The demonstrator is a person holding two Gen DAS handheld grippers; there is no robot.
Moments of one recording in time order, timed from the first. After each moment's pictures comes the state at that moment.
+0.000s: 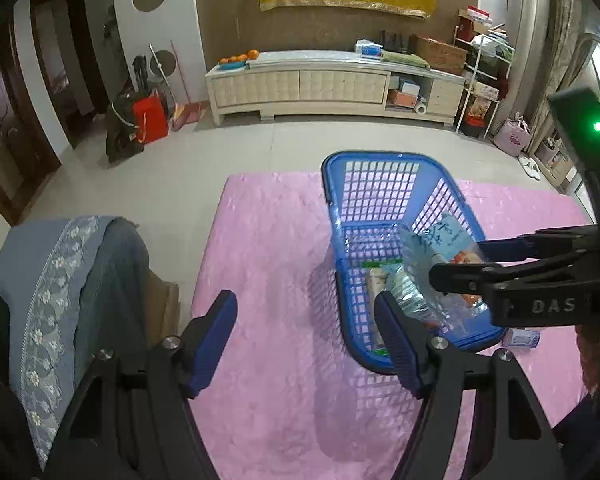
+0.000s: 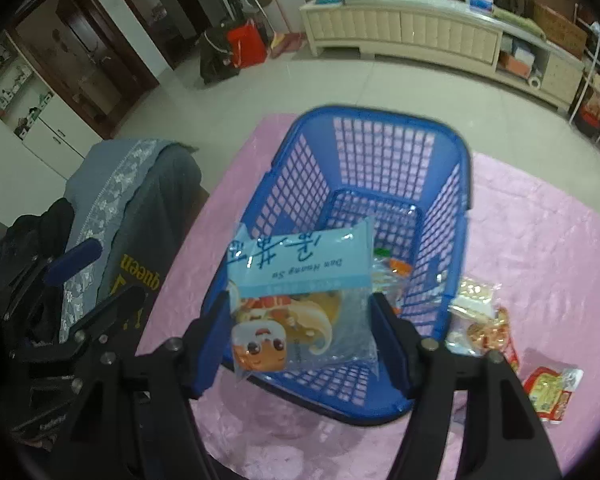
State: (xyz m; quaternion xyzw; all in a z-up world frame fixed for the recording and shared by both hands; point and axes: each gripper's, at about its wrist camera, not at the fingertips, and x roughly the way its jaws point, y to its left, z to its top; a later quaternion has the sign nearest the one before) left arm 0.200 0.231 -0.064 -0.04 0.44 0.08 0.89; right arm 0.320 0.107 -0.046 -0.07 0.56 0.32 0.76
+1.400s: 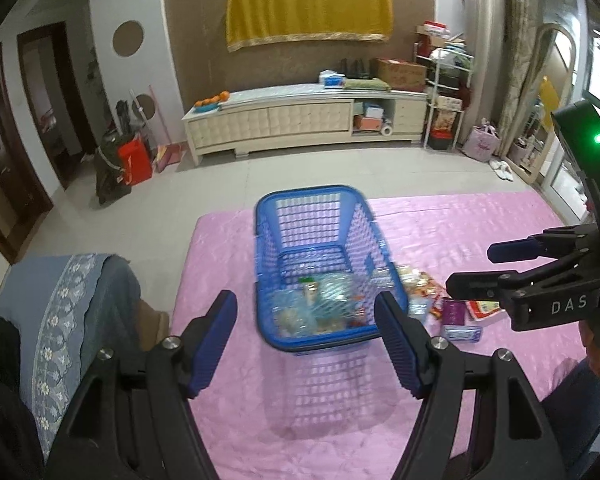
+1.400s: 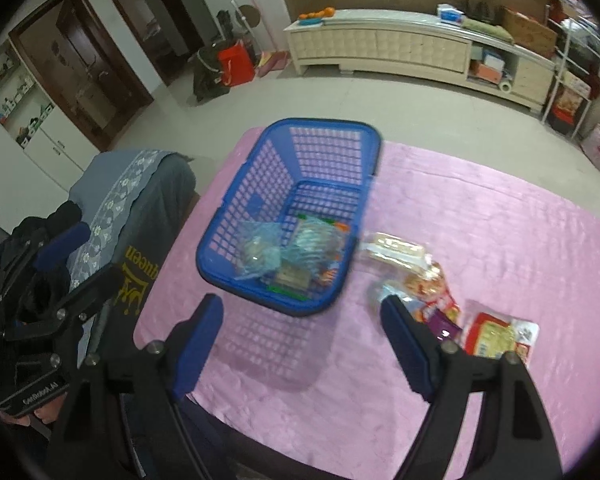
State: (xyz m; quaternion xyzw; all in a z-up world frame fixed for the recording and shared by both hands) left arm 0.147 0.128 0.008 0.01 0.38 0.05 0.92; right arm 0.270 -0.013 0.028 -0.05 0.52 0.30 0.80
